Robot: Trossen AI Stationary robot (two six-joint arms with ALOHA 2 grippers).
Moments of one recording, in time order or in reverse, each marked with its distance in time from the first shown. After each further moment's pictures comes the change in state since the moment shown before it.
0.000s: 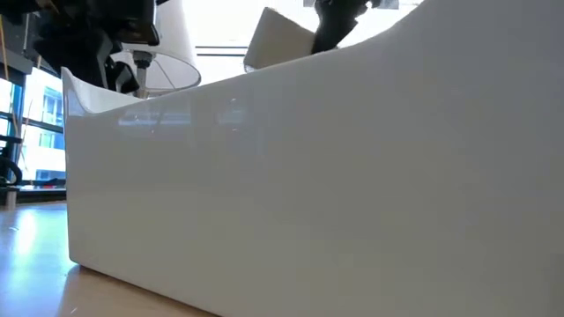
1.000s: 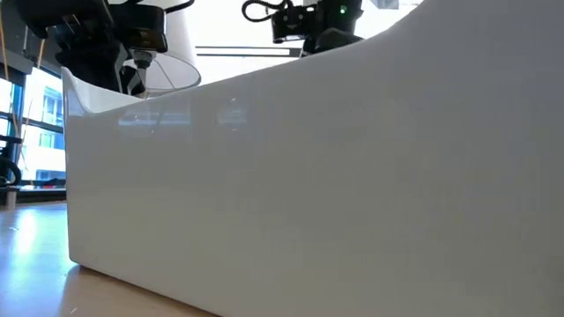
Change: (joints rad) left arm 0.063 0.000 0.000 -0.005 -0.021 0.027; right arm -0.083 0.159 0.011 -0.037 -0.131 -0.019
